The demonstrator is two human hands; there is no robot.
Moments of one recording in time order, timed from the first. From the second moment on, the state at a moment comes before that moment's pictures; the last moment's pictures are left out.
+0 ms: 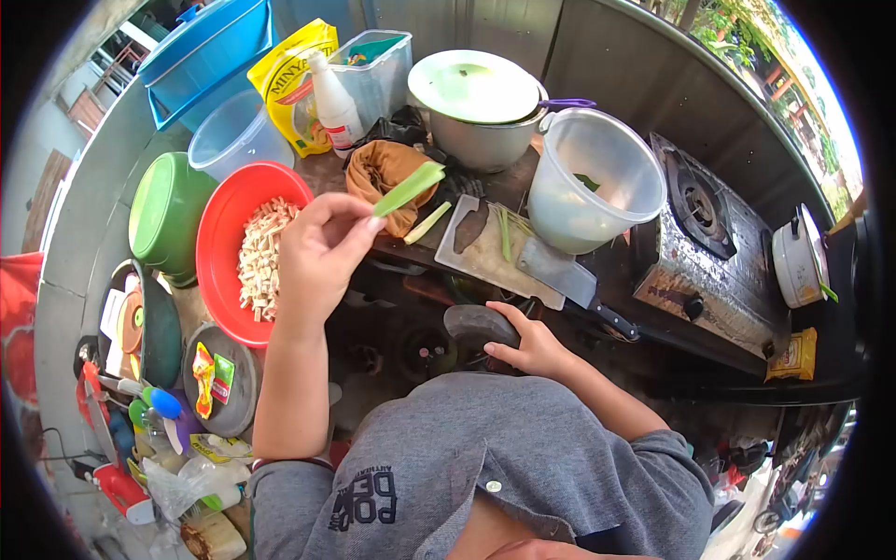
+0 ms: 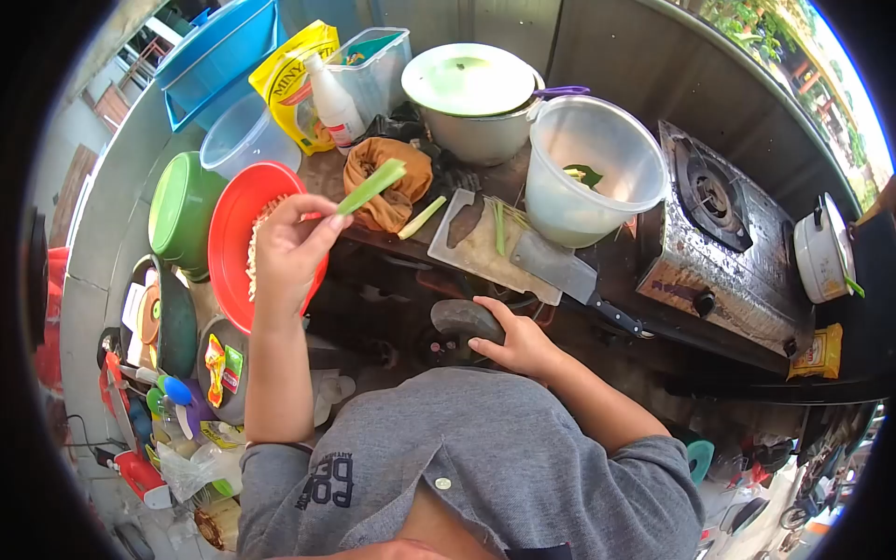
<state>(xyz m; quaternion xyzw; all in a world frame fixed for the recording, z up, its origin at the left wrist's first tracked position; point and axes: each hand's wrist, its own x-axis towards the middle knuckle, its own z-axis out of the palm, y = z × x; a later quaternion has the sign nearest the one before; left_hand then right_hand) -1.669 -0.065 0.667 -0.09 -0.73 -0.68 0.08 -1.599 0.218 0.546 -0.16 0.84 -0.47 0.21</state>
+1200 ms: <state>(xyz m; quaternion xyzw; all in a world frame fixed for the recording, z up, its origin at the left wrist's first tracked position) -1.641 -0.067 0.585 -0.03 -0.68 -0.74 0.03 -1.605 0.200 0.560 -0.19 0.84 -0.45 0.25</state>
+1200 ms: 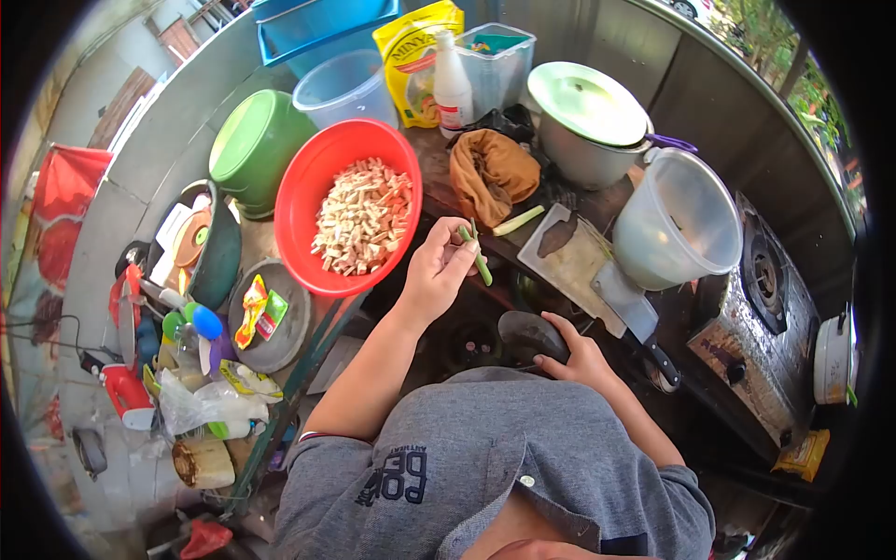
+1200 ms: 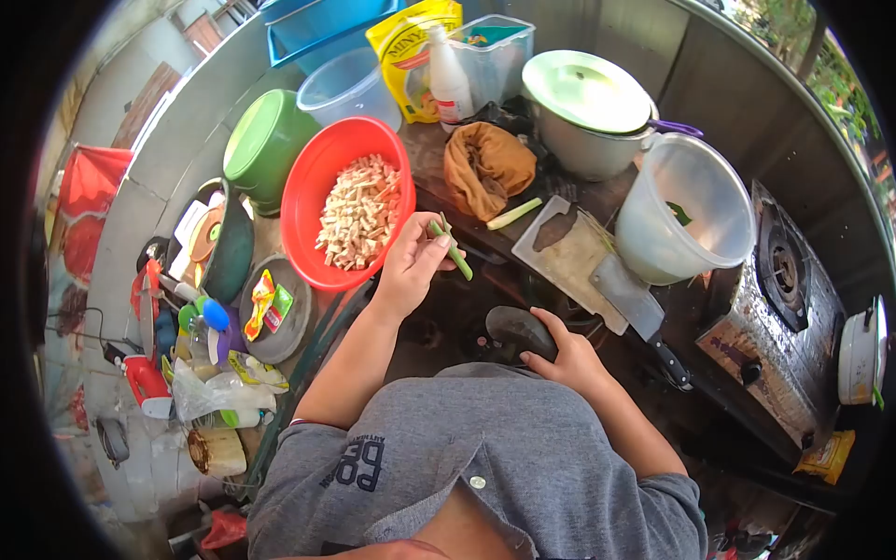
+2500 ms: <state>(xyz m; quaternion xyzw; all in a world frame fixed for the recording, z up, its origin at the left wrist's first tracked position) -1.417 -0.325 0.479 0.39 -0.86 -0.16 0.29 -1.602 -0.254 0.608 -0.63 0.75 -0.17 0.11</state>
